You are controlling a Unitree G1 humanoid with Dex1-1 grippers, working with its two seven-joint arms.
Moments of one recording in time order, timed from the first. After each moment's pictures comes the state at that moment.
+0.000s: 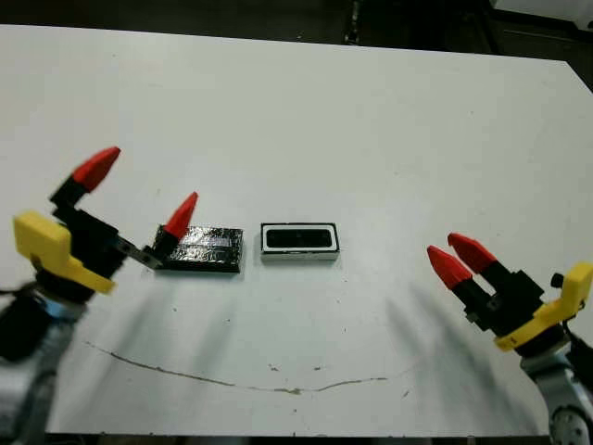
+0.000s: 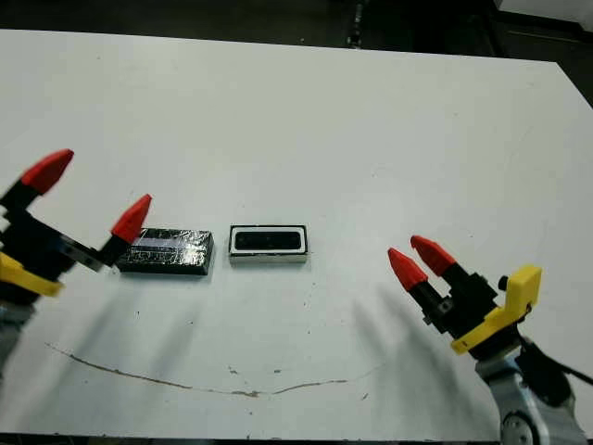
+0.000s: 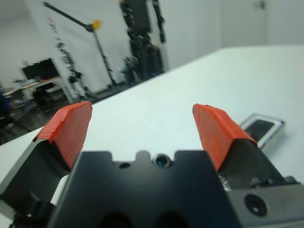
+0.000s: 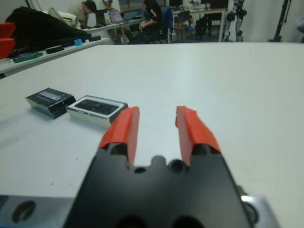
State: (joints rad) left arm 0.03 0.65 0.26 -0.46 -0.41 0.13 -0.53; right arm 0.23 -0.32 -0.25 -0.29 0.53 0.16 0.74
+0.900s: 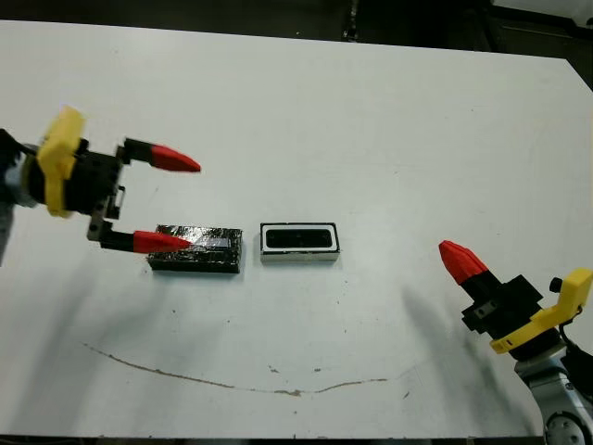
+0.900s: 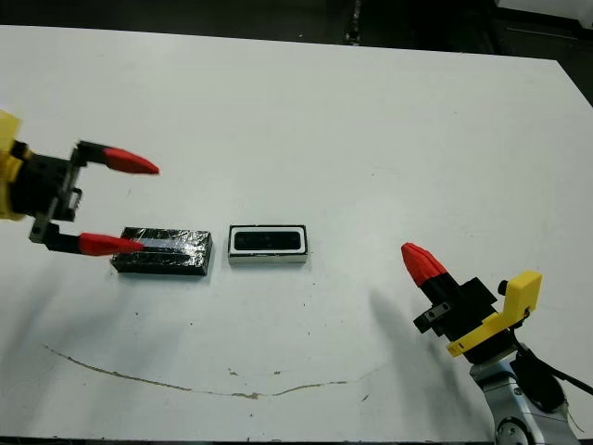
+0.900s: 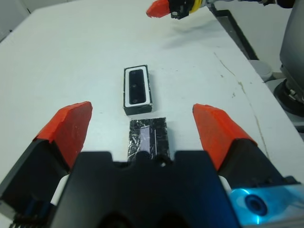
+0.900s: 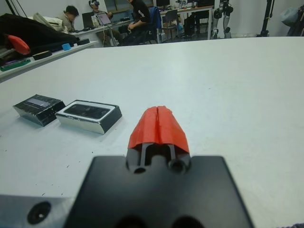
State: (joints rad) left arm -0.63 0.86 -0.08 0.31 -0.47 0.07 -1.61; right arm 0.22 -0.33 -0.24 -0.28 0.56 0.15 0.67
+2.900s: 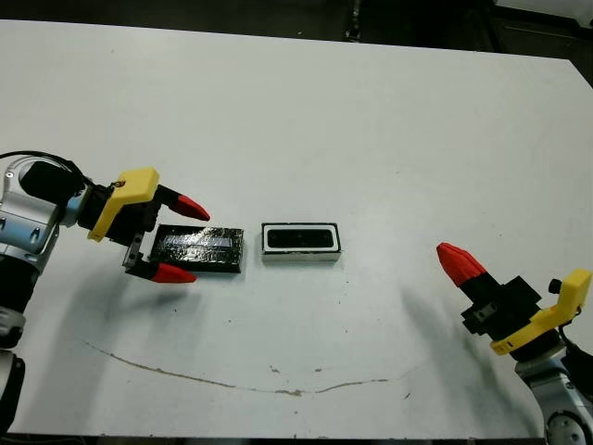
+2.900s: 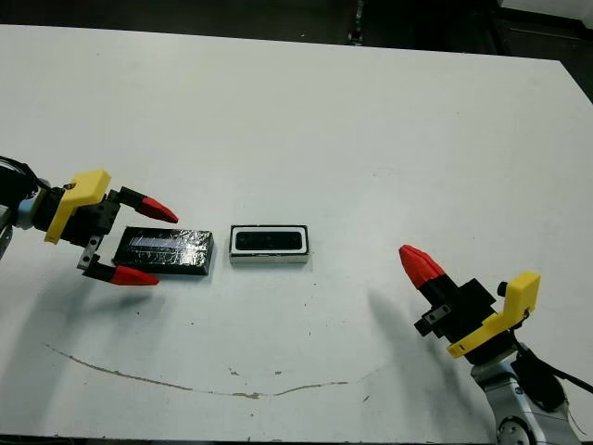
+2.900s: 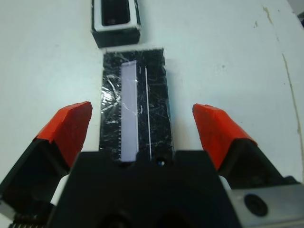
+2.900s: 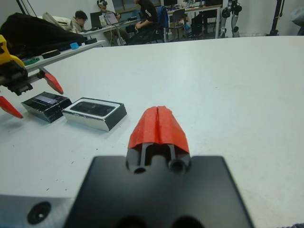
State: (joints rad) left arm -0.67 0.80 -0.24 0.49 -0.13 -0.04 -1.60; right arm 0.22 -0.35 -0.23 -0.25 0.58 0.13 0.71
